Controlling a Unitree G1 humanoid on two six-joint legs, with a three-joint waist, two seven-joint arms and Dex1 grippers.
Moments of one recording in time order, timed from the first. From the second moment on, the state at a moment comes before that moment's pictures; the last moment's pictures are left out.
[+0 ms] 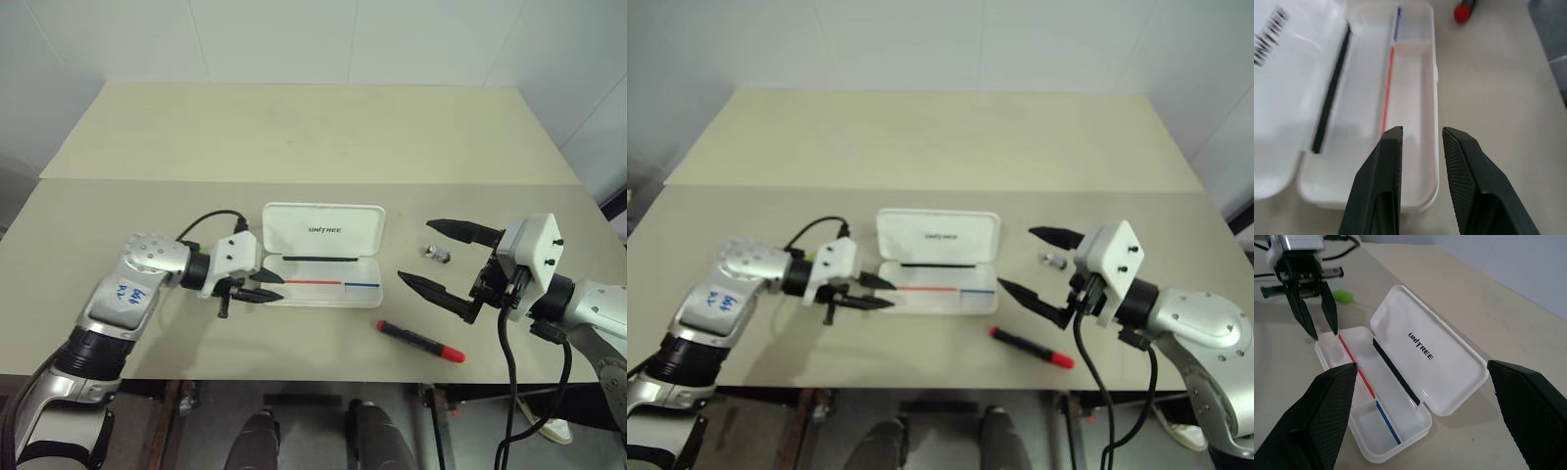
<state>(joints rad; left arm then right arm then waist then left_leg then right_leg) -0.52 0.75 -0.11 -0.12 -0.23 0.38 -1.25 -0.09 -0.79 -0.28 -0.66 0.63 0.50 0.74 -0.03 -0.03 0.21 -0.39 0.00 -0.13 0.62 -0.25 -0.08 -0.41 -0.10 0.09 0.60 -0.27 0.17</state>
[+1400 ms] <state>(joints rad) -0.41 0.81 0.07 -0.24 -0.47 0.32 -1.25 0.19 -0.77 -0.12 -0.36 0.43 0.37 0.91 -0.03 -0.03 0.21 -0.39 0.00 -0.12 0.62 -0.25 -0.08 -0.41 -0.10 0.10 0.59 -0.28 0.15</state>
